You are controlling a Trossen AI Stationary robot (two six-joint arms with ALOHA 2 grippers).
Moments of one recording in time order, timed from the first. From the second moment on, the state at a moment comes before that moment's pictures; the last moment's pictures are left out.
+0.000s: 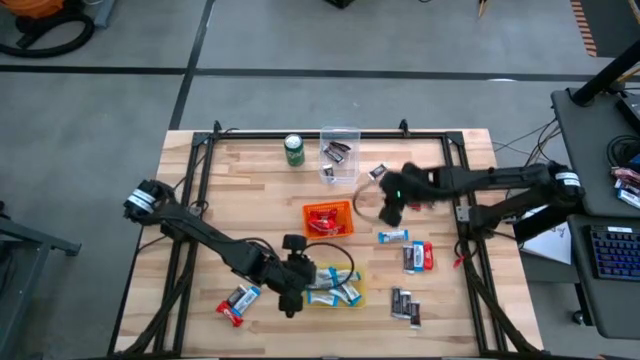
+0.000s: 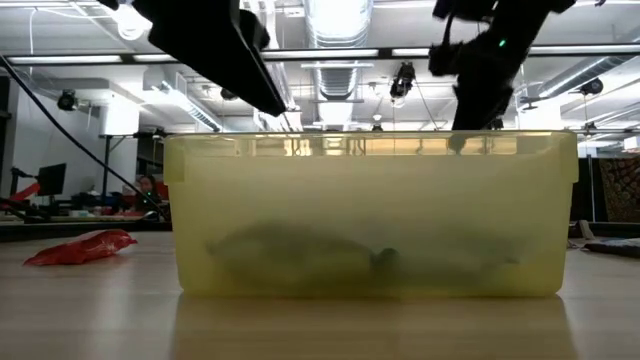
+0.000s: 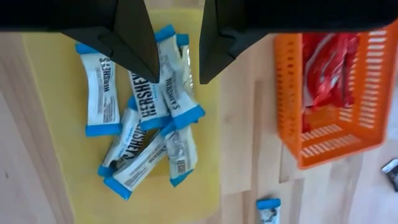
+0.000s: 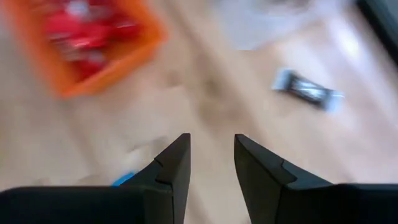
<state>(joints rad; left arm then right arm) -0.49 1.74 1.22 -0.45 -0.41 -0.24 -0.11 1.26 0.93 -0.75 0.24 0.31</state>
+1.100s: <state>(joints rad) -0.53 1.40 1.08 -0.47 -0.65 -0.22 -0.72 1.80 1.00 -0.41 -0.07 -0.59</state>
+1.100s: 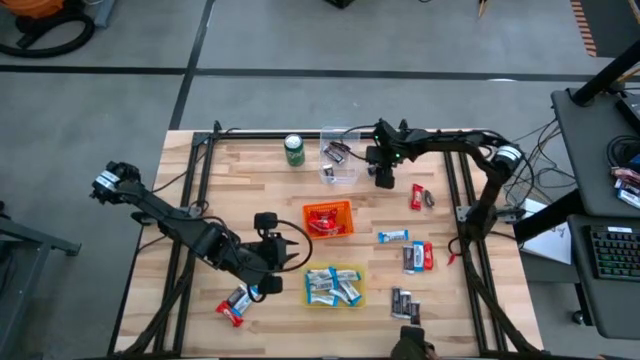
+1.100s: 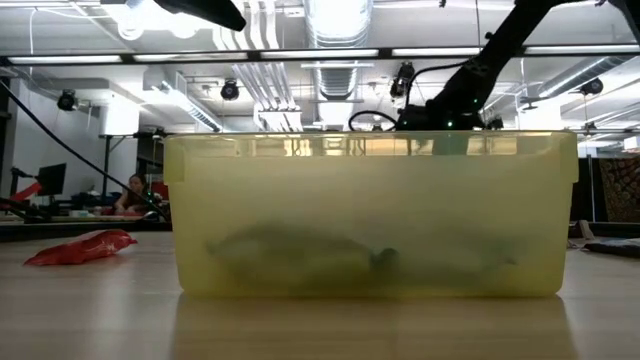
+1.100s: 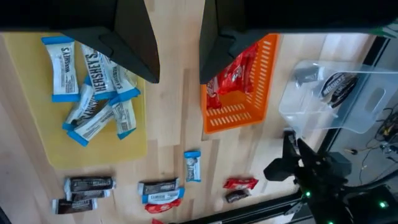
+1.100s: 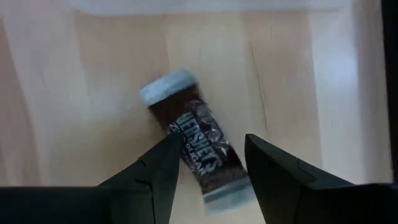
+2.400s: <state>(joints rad) -0.61 1.40 1.08 -0.78 -0.60 -0.80 -0.61 1.46 1.01 -0.22 -0.21 -0.17</state>
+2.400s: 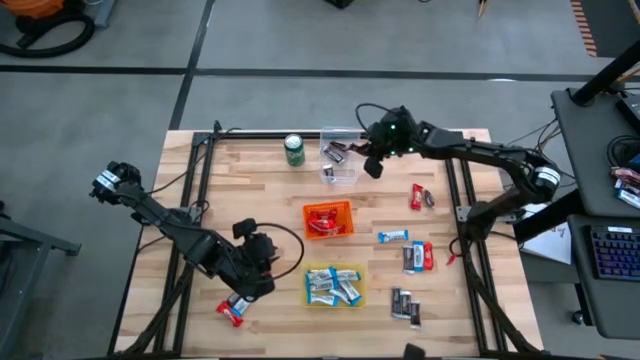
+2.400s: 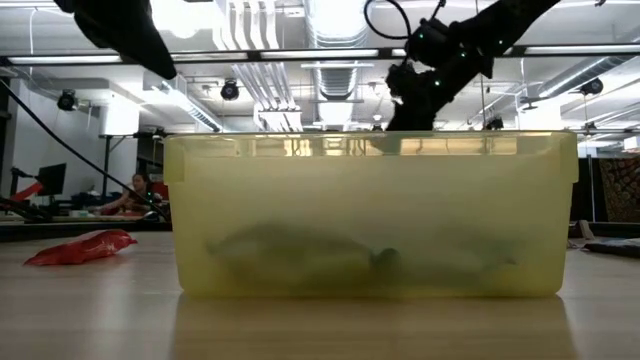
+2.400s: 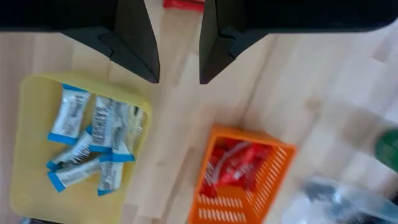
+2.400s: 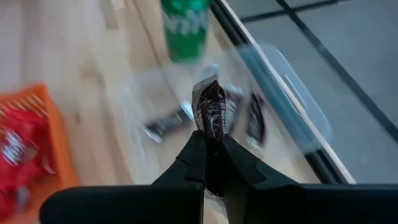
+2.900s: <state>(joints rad) -0.62 1.40 1.08 -0.78 -0.40 -0.96 -0.53 1.52 1.01 -0.12 -0.21 -0.08</state>
